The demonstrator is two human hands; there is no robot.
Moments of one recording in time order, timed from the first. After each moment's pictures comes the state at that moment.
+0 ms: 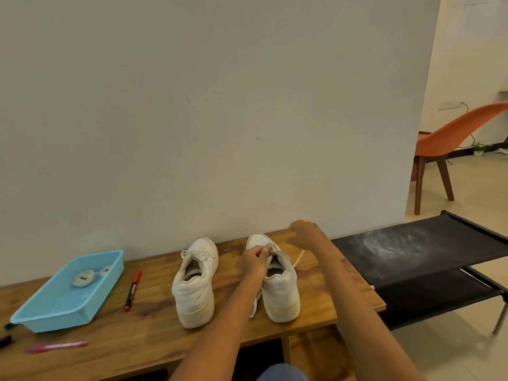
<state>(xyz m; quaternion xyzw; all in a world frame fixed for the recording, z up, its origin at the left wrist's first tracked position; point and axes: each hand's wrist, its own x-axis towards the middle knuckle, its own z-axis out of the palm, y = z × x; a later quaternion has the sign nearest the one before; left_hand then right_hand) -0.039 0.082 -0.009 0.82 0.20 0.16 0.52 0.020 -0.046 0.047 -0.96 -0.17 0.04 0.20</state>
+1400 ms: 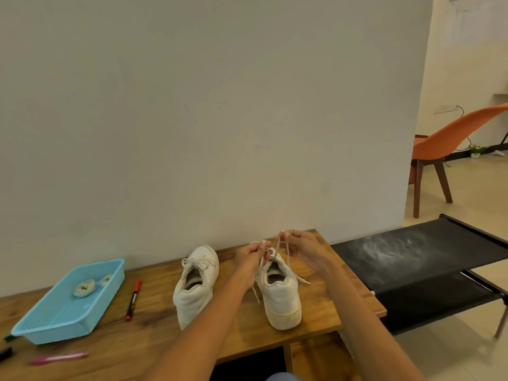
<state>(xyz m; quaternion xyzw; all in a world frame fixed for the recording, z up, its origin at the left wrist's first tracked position) -0.037 0.094 0.019 0.63 0.18 0.08 0.75 0.011 -0.050 0.024 -0.59 -0.16 0.18 0.77</state>
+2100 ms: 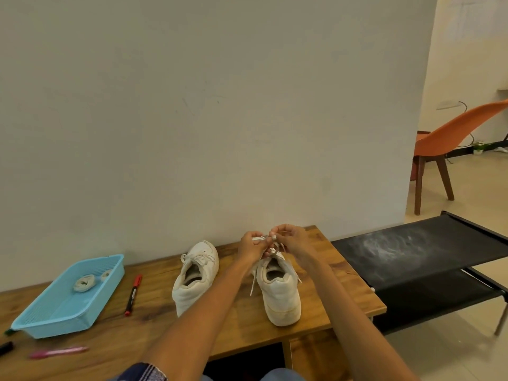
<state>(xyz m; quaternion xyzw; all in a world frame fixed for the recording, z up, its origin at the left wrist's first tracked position) -0.026 0.096 0.029 0.76 0.14 0.09 0.63 0.012 -0.022 0.020 -0.66 -0.12 0.09 0.74</state>
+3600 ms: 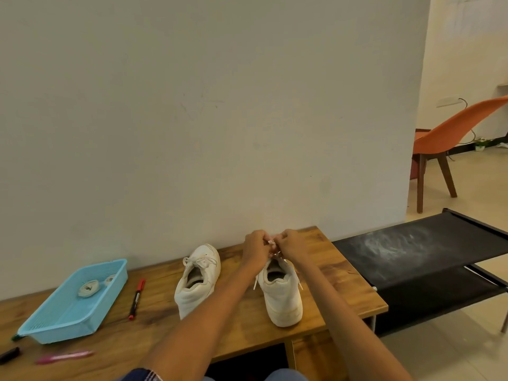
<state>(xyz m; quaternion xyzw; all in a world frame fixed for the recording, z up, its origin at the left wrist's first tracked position) -0.031 0.084 0.033 0.89 0.07 0.18 0.41 0.023 -0.007 0.009 -0.83 -0.10 0.00 0.54</state>
